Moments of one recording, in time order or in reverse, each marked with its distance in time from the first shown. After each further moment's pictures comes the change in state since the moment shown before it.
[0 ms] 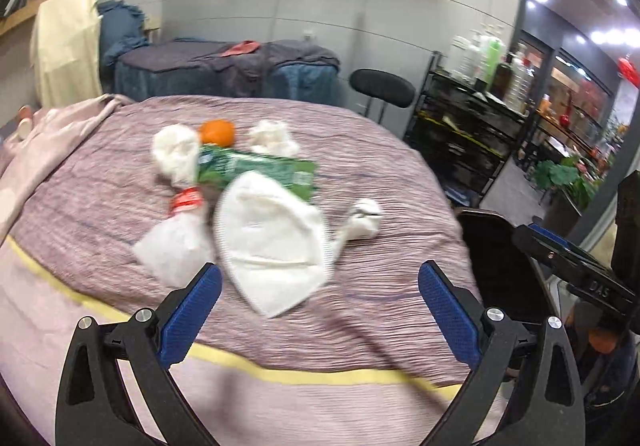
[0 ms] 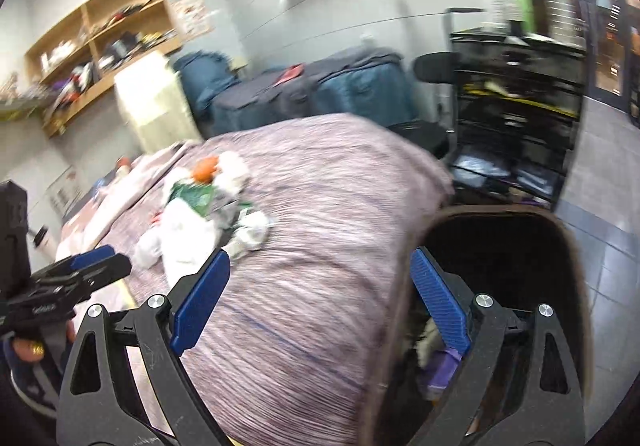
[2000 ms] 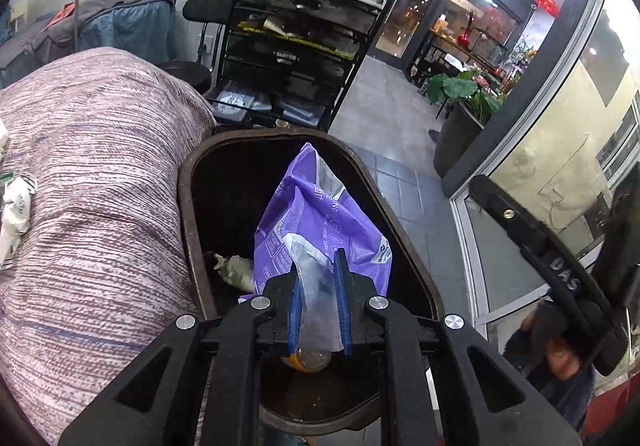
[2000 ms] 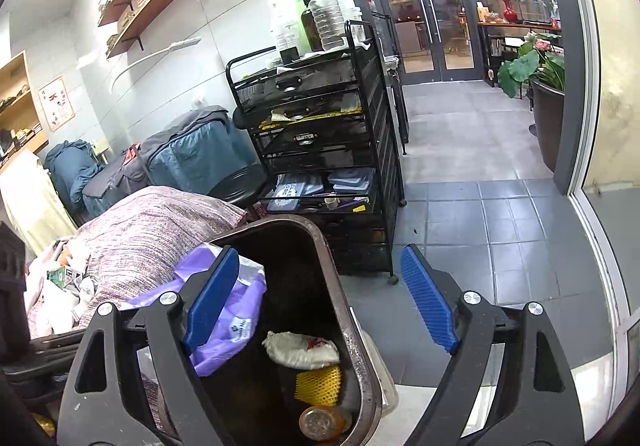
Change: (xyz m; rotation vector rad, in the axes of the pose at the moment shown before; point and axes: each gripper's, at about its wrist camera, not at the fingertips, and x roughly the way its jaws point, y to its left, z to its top) left arm 0.095 -0.230 -0.024 0.202 0.278 -0.415; right arm -0.119 -0.166 -0.052 0.335 -0.209 -0.482
